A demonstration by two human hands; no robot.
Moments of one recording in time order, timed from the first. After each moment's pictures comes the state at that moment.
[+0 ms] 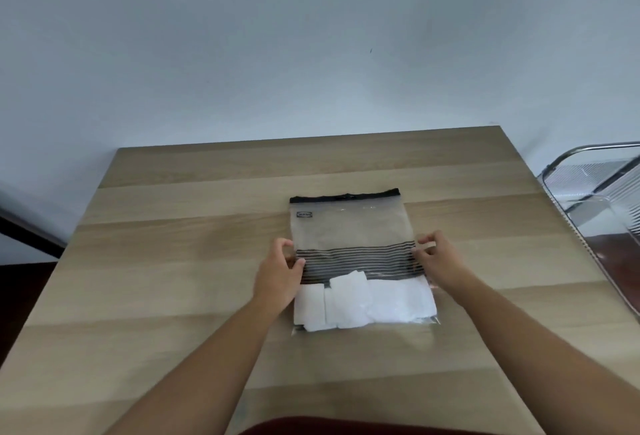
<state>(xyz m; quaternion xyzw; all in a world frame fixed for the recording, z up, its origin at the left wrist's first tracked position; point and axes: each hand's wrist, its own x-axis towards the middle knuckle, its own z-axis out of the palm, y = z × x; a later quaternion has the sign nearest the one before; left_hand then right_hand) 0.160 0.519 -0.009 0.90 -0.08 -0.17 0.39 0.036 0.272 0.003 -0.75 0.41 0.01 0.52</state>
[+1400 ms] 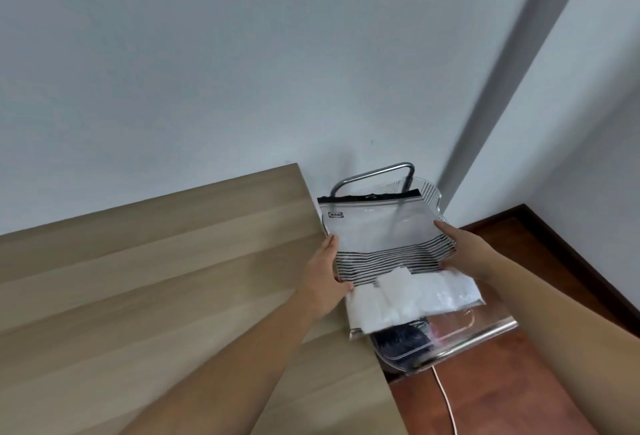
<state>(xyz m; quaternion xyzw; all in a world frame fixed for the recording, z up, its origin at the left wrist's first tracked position) -0.032 0.067 0.028 0.82 -0.35 -0.32 0.33 -0.196 -0.170 0.025 -0.82 0.44 0.04 0.36</state>
